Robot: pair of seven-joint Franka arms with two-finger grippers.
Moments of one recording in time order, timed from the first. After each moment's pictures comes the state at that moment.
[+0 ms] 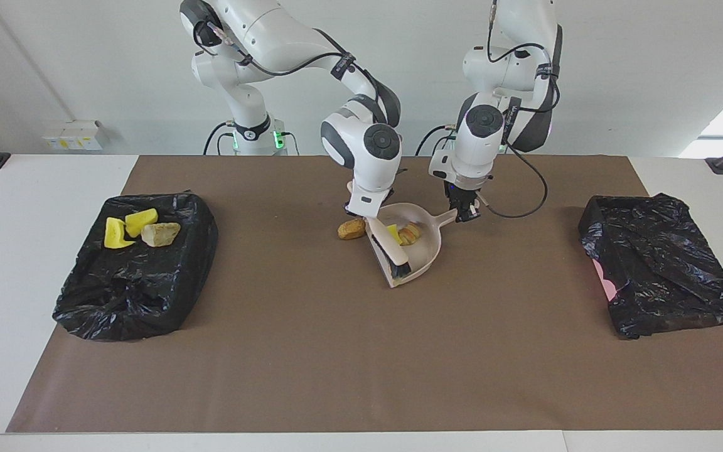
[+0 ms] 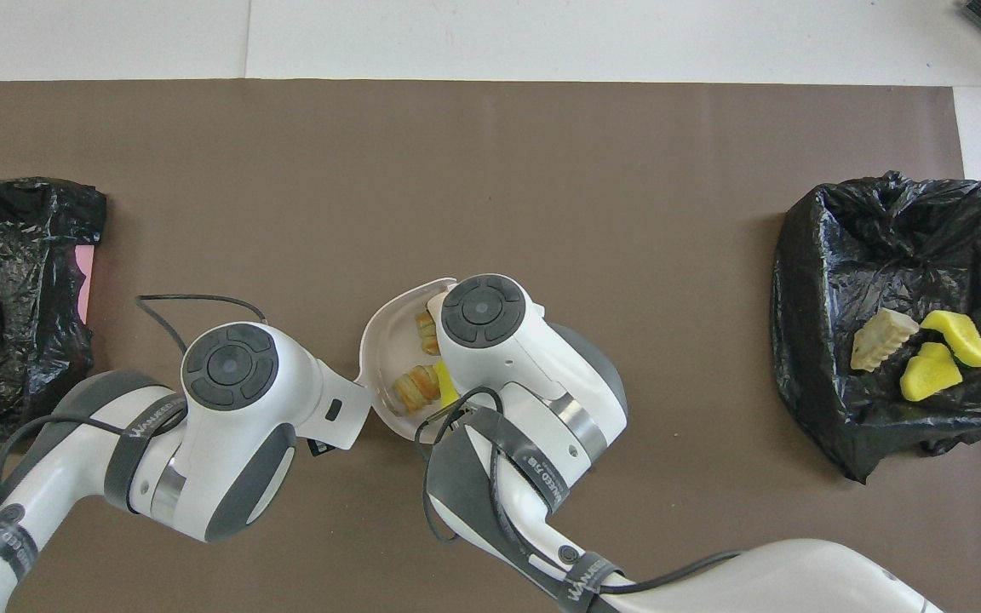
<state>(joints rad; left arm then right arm) -0.37 -0.03 -0.11 -2.28 0.02 2.16 0.75 0.20 0.39 0.52 -1.75 -0.07 1.81 0.27</state>
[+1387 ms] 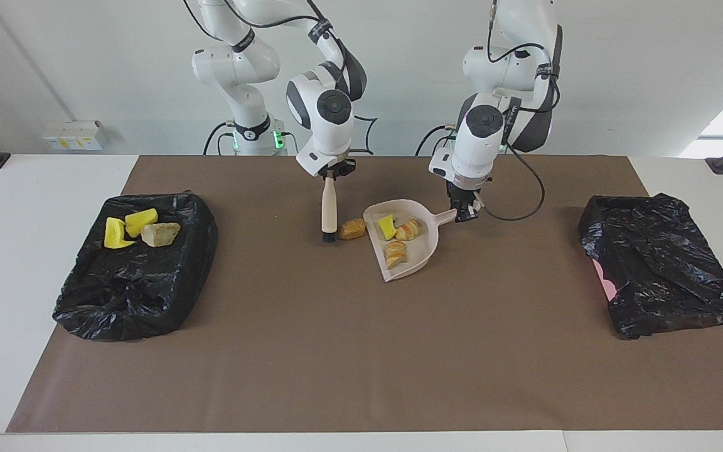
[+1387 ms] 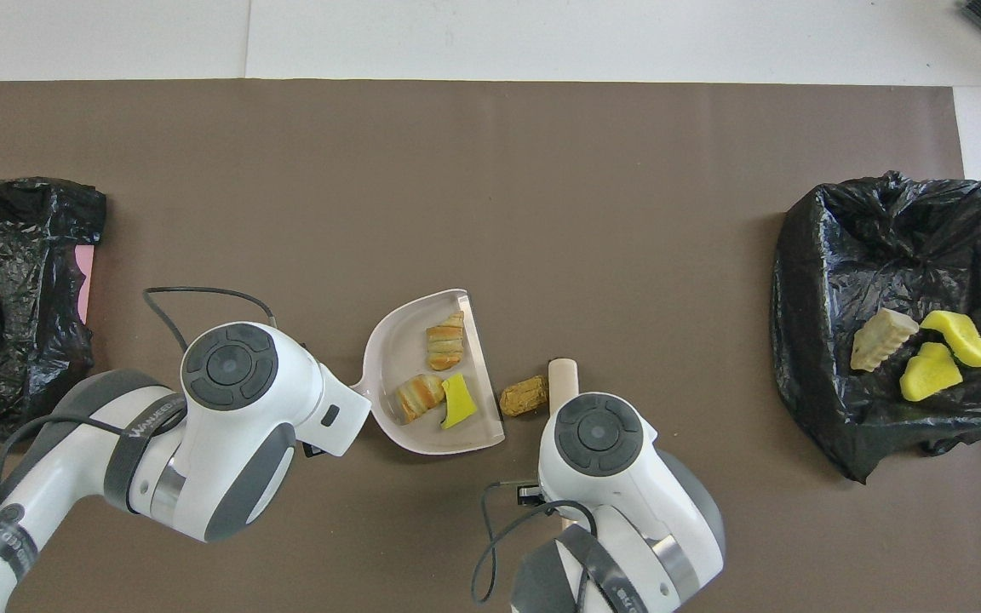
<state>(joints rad) -0.37 -0.03 -0.11 -2.29 0.02 2.16 0.86 0.13 0.00 0.53 -2.28 0.17 2.00 0.58</state>
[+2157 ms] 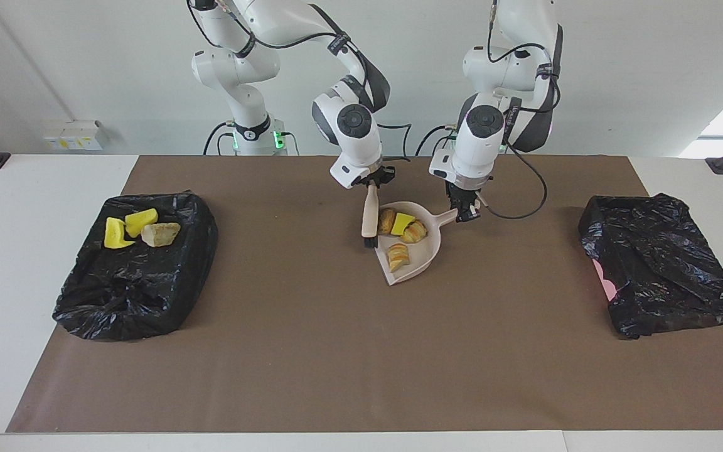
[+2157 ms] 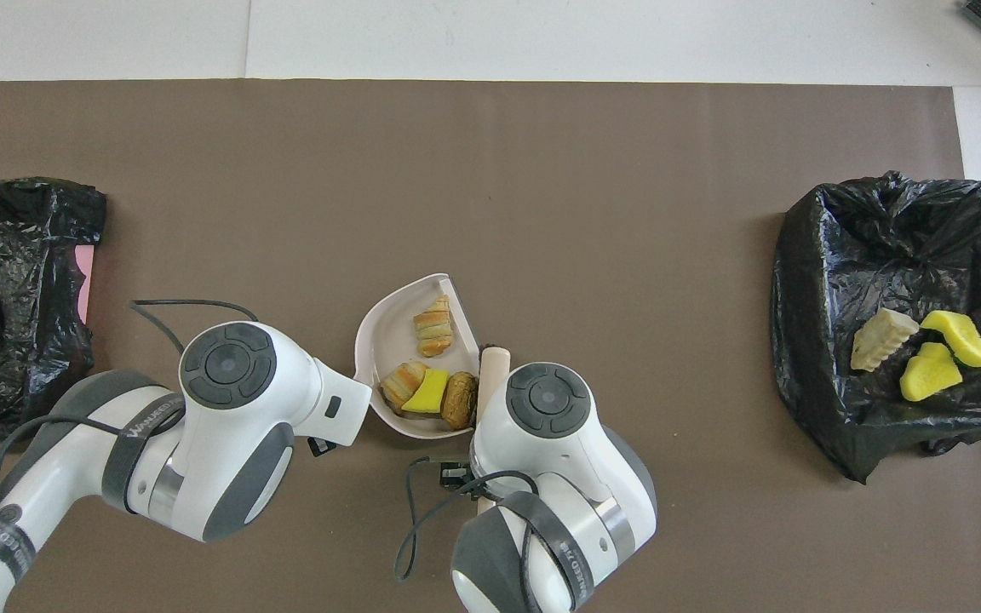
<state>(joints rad) -0.37 -0.03 -0.11 -2.29 0.02 2.14 0.65 0.20 0.16 0.53 -2.10 0.29 2.04 0.63</state>
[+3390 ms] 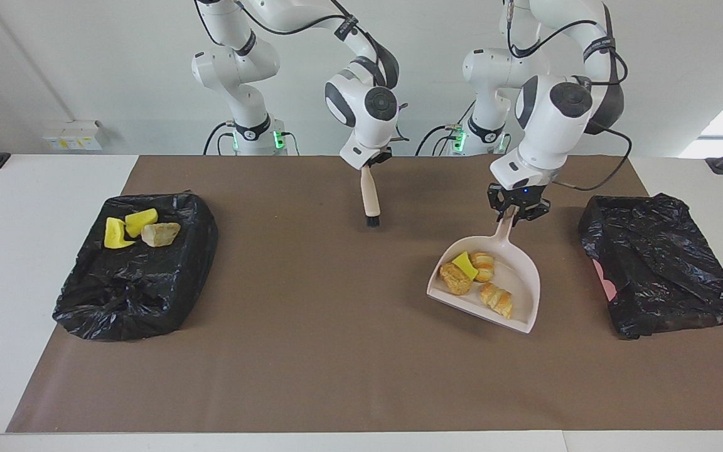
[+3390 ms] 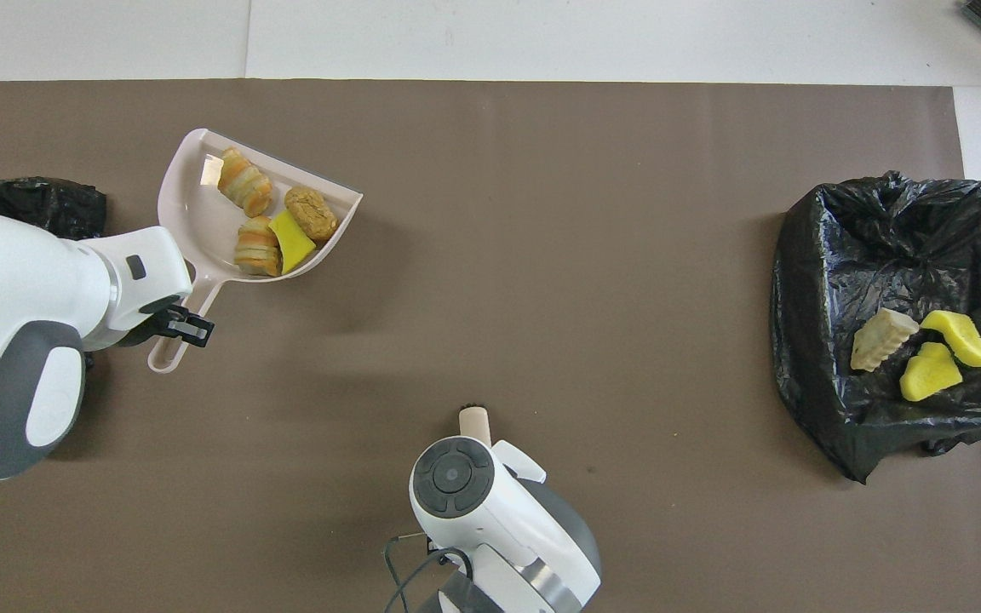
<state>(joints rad) -0.07 -0.07 -0.08 -2.04 0.00 2.02 0.24 0.35 0.18 0.53 -2.12 0.17 1.93 0.72</state>
